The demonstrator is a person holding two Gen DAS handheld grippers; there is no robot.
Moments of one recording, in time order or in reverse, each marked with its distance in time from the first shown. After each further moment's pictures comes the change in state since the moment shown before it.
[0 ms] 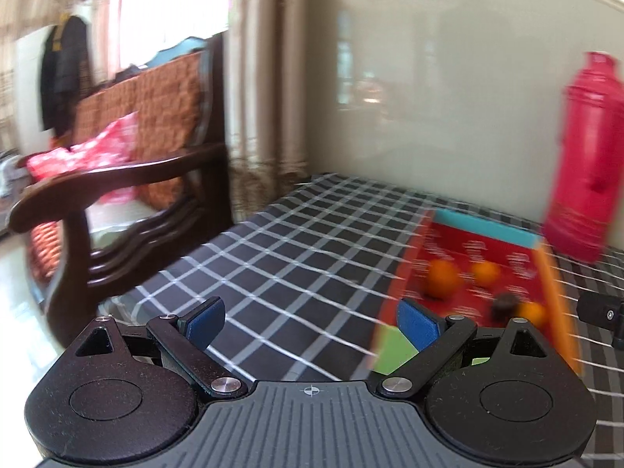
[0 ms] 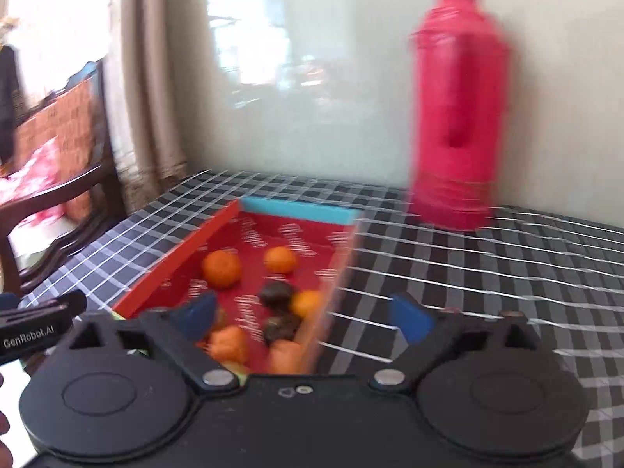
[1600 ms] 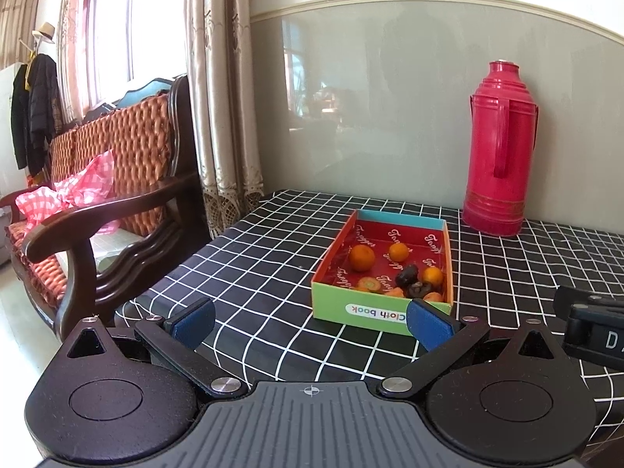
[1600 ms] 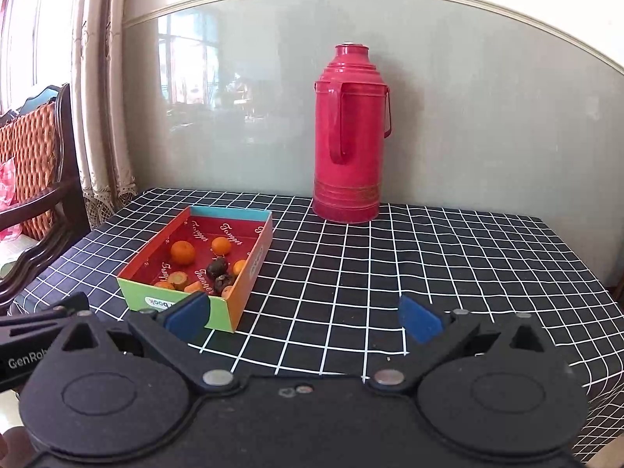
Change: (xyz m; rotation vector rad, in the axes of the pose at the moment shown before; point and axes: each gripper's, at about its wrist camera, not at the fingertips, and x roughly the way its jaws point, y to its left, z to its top) left arm -0.136 -0.011 -0.017 0.106 -0.038 -0.074; right arm -0.129 -0.001 -0.032 0.040 -0.031 -0.150
